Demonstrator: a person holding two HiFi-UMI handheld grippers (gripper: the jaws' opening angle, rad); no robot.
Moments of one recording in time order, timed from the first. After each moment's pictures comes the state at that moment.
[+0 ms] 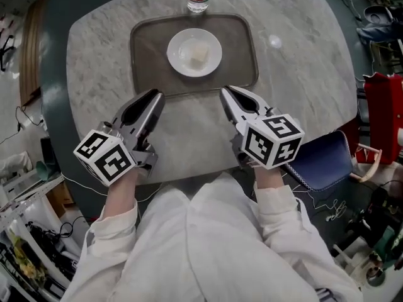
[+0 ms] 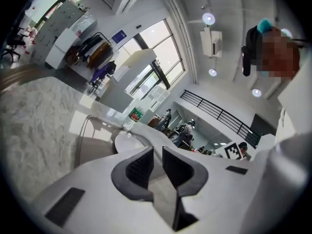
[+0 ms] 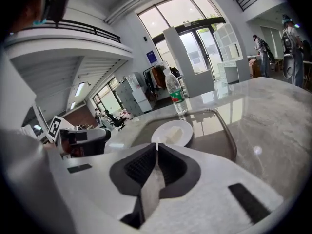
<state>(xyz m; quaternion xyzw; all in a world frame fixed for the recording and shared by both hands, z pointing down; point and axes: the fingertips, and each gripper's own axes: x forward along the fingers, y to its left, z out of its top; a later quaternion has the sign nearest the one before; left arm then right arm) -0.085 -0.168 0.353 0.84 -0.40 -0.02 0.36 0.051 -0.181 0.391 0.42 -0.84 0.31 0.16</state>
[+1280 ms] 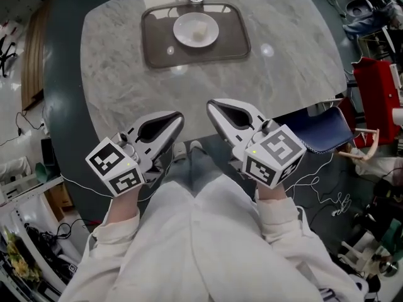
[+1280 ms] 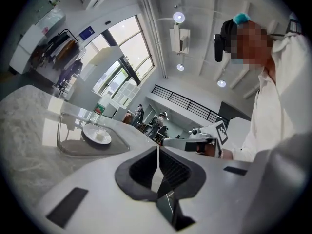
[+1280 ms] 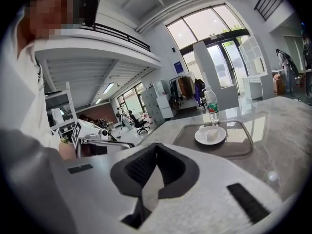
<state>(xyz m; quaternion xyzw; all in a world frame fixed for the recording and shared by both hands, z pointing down) -0.055 0.019 0.298 0.93 -0.26 -0.03 0.27 -0.010 -0.003 0.296 0.33 -0.91 0.21 0.12</state>
